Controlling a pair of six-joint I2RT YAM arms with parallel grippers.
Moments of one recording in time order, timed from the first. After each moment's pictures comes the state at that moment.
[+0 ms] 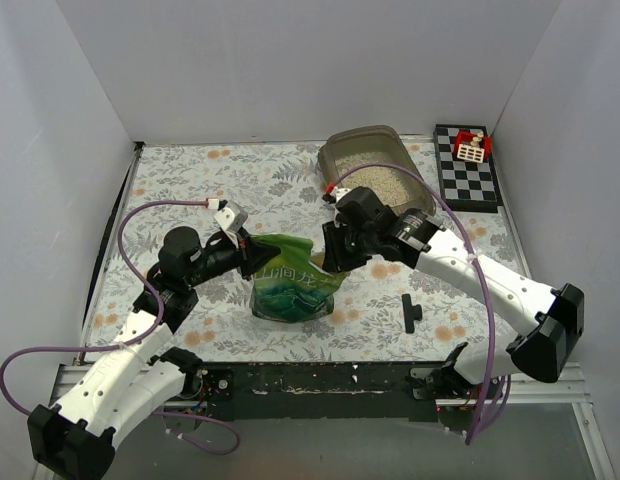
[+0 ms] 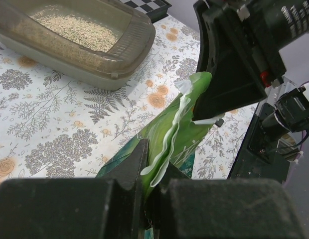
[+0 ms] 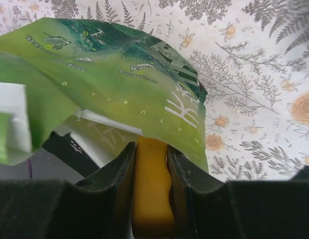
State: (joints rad) left arm -0.44 0.77 0.65 -0.01 0.56 -0.19; right arm 0.90 1.41 1.40 -0.89 -0.05 0.46
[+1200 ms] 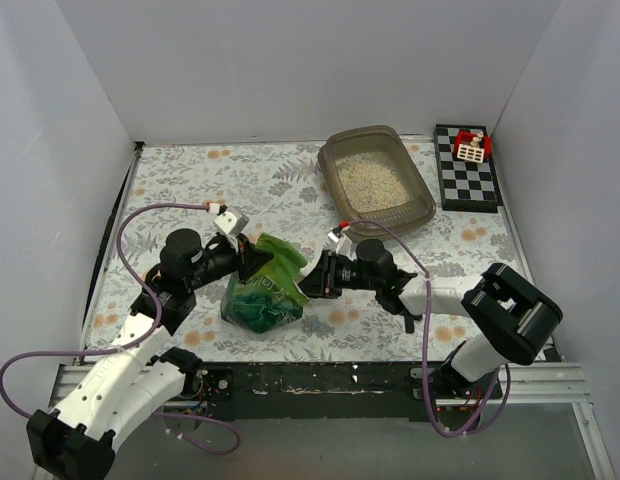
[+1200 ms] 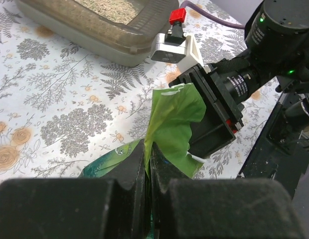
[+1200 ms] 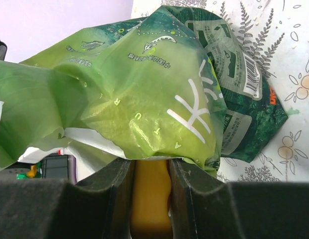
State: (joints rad) left arm -0.45 0.75 0.65 -0.13 0.51 -0.14; right arm 0.84 1.50 0.54 0.65 -0.54 1.08
